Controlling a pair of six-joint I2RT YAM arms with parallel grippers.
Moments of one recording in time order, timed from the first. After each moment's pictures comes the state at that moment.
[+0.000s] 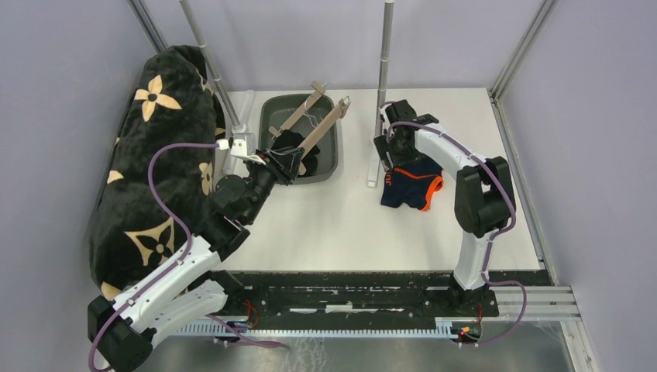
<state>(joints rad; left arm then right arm) -0.66 0.83 0.66 0.32 -0.23 -0.46 0.37 1.92 1.54 -0.78 0.17 0.03</state>
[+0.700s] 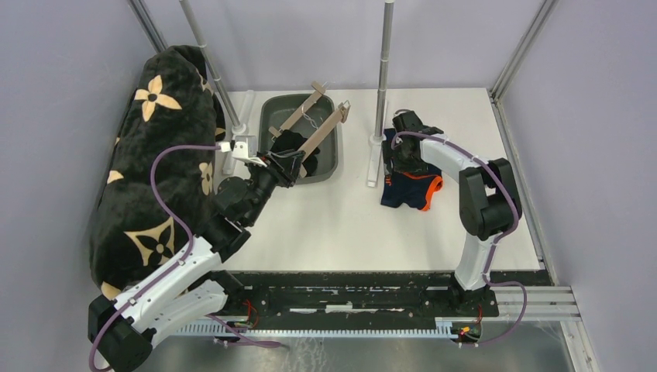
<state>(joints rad) -0.66 0.83 0.63 0.33 -0.23 -0.48 0.32 1.89 1.36 -0.63 0.11 0.22</state>
